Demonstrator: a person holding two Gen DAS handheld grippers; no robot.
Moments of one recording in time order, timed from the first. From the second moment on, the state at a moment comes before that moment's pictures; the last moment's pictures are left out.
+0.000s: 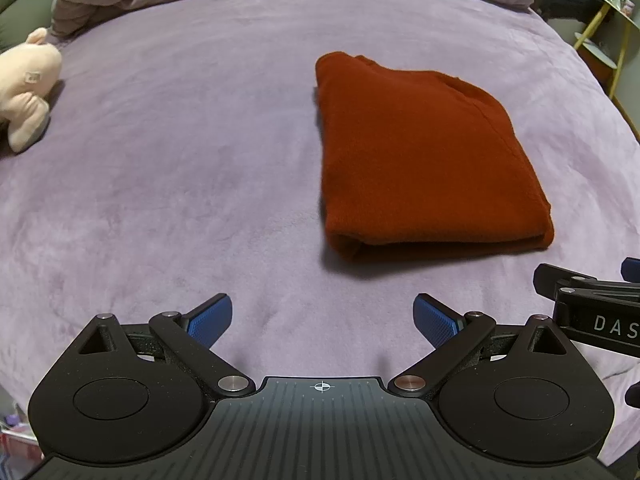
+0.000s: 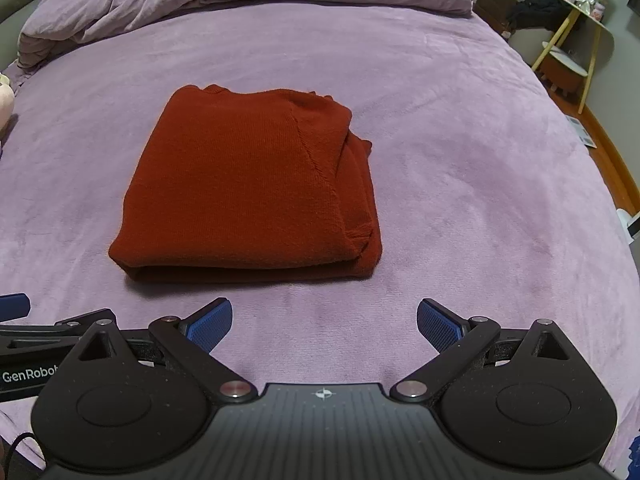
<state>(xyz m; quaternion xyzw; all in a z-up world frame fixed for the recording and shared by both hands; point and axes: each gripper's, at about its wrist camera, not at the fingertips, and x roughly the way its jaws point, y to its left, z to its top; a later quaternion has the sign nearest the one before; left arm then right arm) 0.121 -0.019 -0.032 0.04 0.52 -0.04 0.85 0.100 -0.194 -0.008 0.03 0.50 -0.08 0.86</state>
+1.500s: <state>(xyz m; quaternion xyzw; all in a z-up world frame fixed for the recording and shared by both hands) 0.120 -0.021 -0.032 0.03 0.53 -0.04 0.85 0.097 -0.194 -0.005 0.03 0.50 -0.07 0.86</state>
